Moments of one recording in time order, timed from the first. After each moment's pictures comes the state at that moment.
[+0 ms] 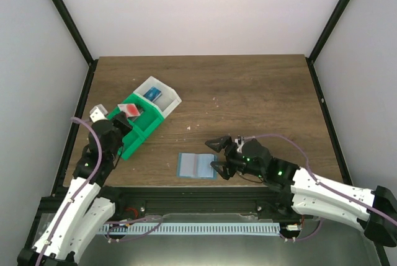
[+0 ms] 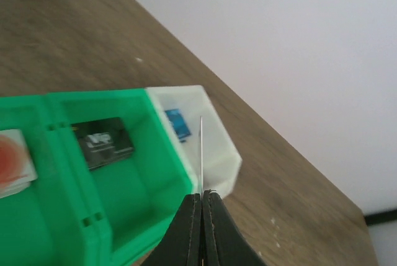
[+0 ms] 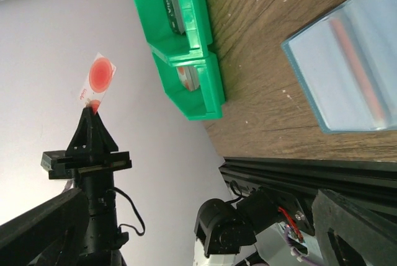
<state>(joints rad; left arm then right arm) -0.29 0.60 0.55 -0.26 -0.22 -0.83 1.02 0.79 0.44 -0.02 -0.06 1.83</state>
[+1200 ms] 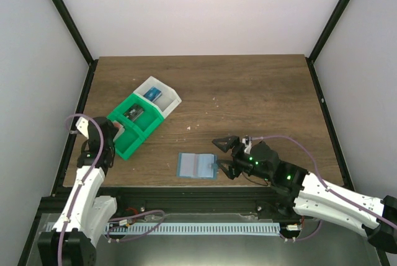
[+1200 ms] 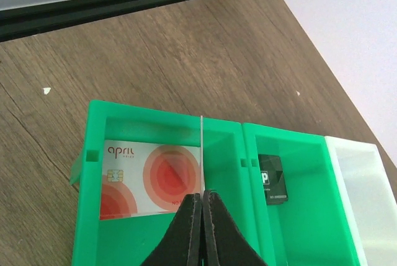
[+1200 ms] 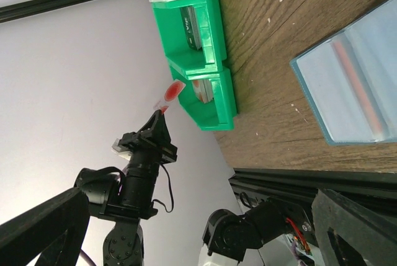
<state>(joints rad) 0.01 0.75 0.48 -0.33 -0.34 -0.91 1.02 0.64 0.40 -0.09 0.01 1.81</state>
